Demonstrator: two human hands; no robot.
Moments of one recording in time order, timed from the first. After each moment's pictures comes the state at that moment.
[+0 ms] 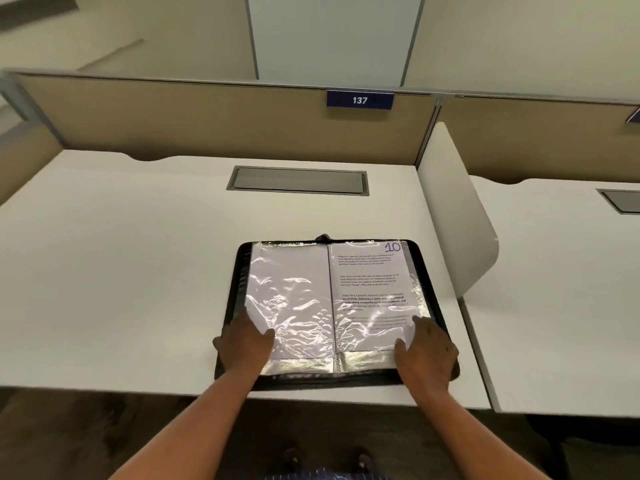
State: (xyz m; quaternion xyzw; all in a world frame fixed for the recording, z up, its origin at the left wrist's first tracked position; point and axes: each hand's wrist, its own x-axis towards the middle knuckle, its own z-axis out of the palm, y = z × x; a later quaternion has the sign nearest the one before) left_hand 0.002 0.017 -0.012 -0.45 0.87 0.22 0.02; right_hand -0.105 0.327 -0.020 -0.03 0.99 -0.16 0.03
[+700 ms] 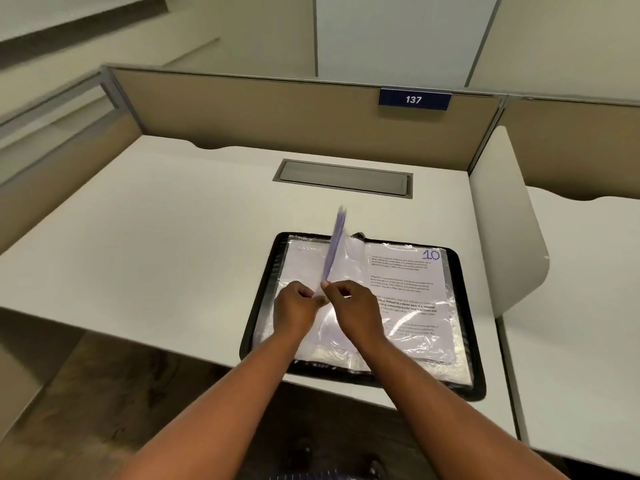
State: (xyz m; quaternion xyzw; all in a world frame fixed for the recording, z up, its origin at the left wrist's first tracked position) left_hand -0.030 0.061 0.047 -0.44 0.74 0.49 -0.12; right_hand -0.094 0.176 0.061 -0.17 0.83 -0.49 0.20
